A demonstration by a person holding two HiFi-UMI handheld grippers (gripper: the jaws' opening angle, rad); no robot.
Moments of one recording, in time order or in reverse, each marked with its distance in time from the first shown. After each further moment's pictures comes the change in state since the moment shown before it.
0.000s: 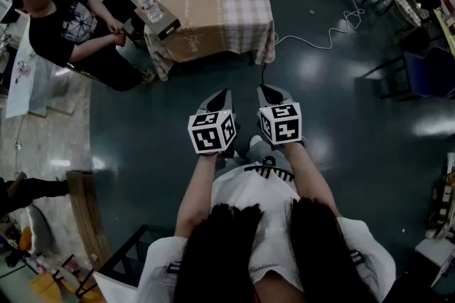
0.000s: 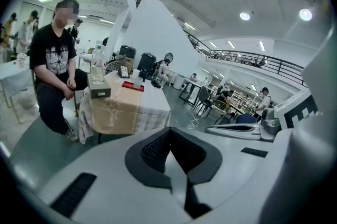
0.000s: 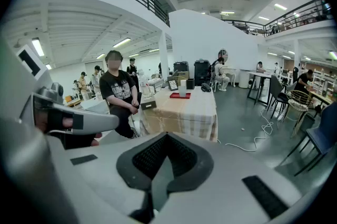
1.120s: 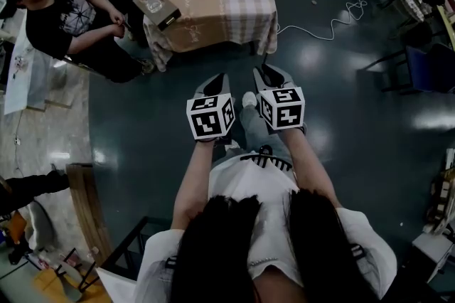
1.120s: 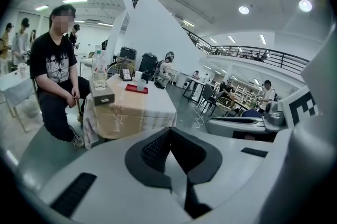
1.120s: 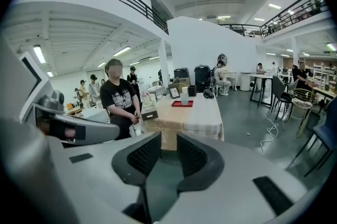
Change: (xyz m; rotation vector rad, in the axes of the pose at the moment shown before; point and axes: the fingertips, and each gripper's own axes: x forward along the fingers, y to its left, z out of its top) left arm 0.011 0.020 0.024 0.049 0.008 0.041; right arm 0.022 0.005 0.035 0.033 -0.092 0.020
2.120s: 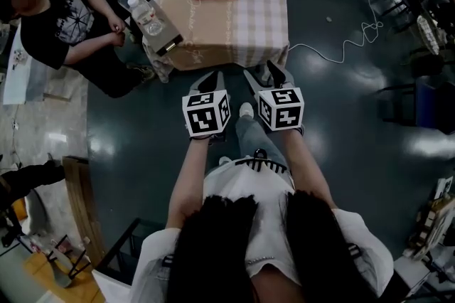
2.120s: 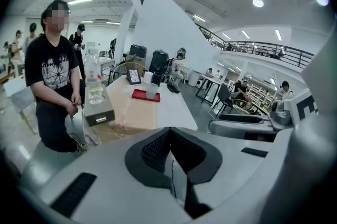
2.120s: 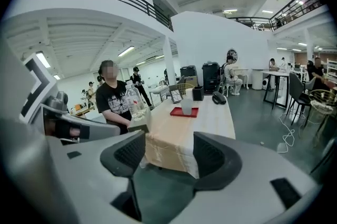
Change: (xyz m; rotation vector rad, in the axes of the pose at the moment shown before) left arm 0.131 0.063 0.099 -0.042 0.040 0.128; right arm 0.149 -0.062 0.083 -0.014 0.023 0.101
